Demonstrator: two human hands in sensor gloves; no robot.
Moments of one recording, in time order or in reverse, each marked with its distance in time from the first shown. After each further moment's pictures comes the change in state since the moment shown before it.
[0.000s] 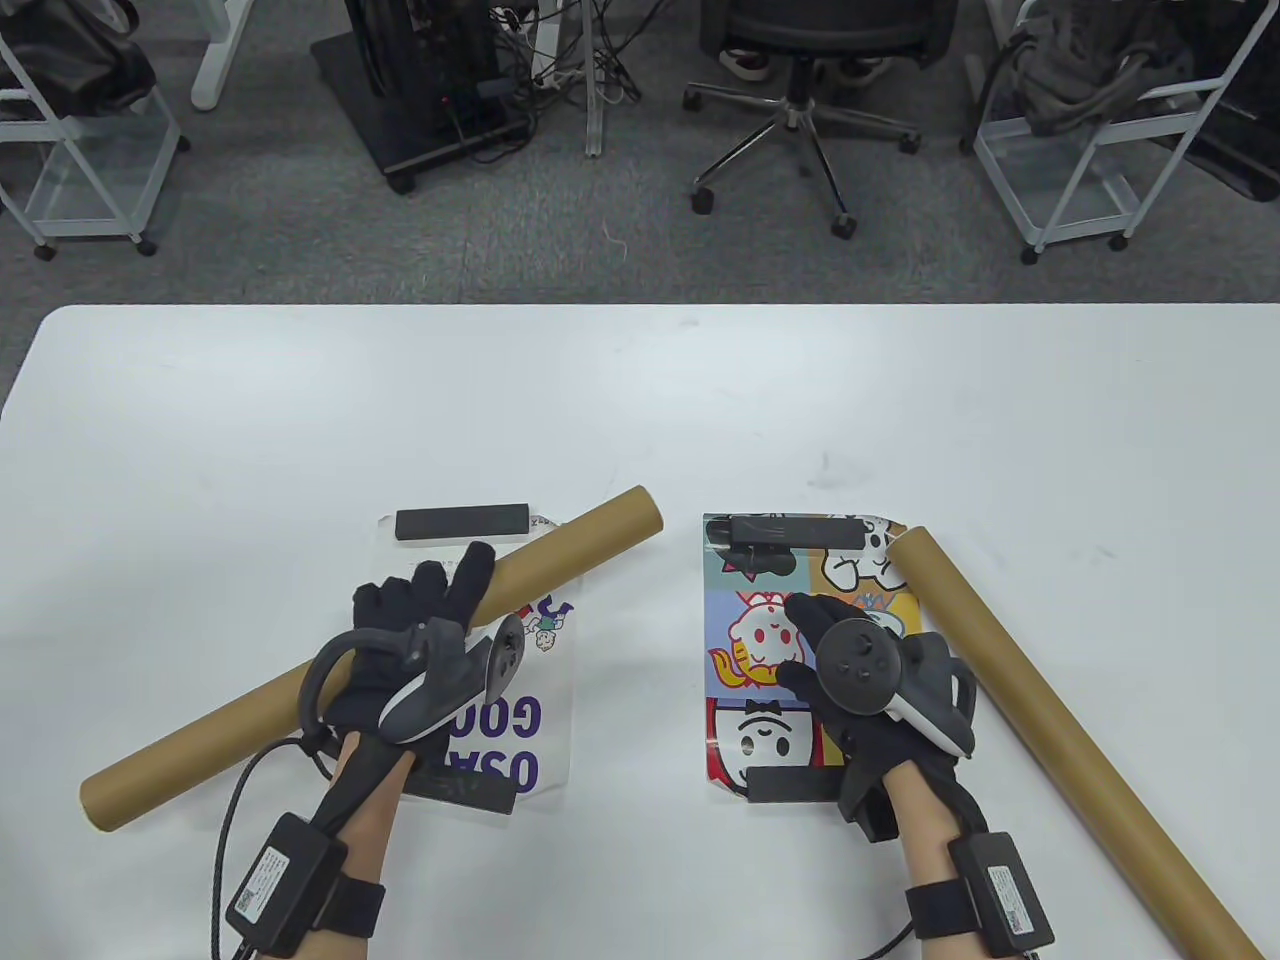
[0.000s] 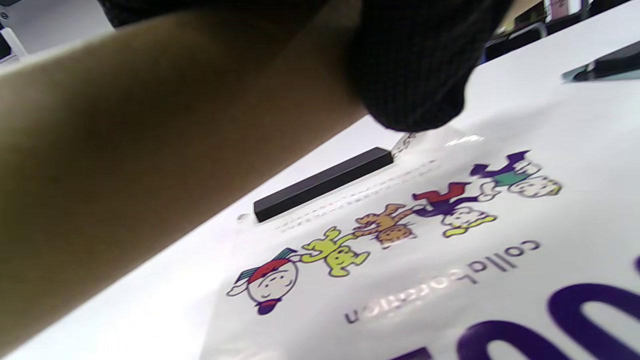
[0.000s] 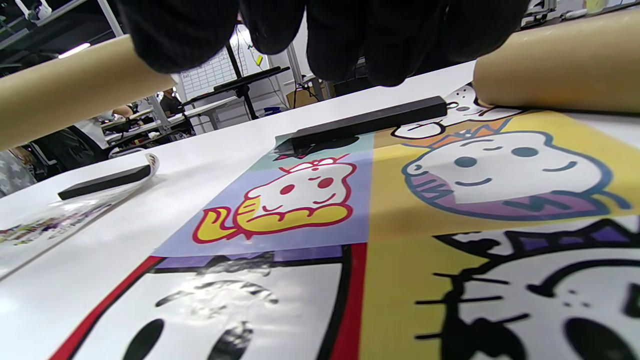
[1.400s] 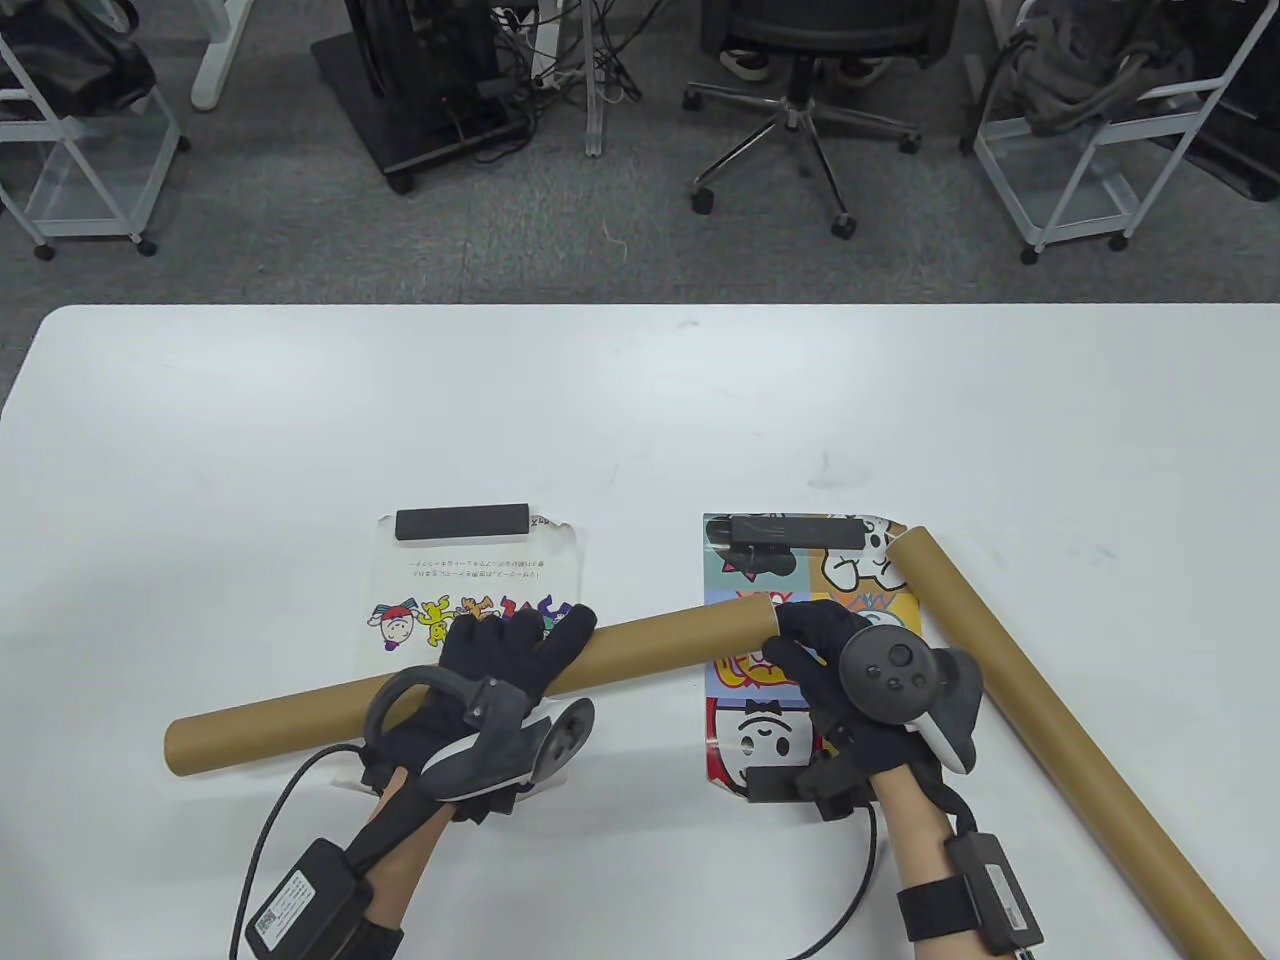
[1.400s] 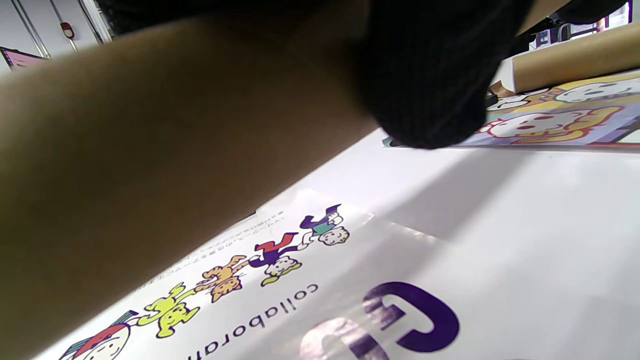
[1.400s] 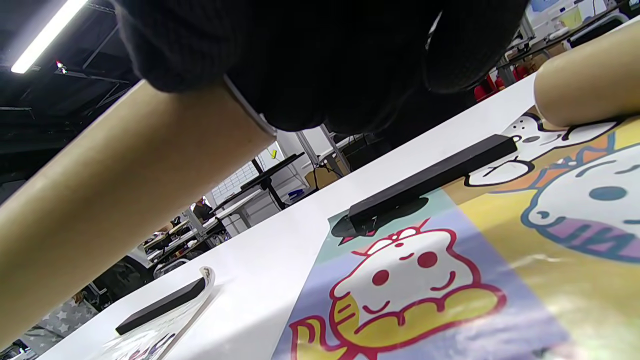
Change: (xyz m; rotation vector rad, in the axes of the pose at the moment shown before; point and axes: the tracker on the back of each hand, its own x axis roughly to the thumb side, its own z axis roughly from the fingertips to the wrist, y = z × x) left_hand 0.052 0.017 0.033 0.131 -0.288 0.031; right_hand 0.000 -0.006 0.003 -0.261 -0.036 -0.264
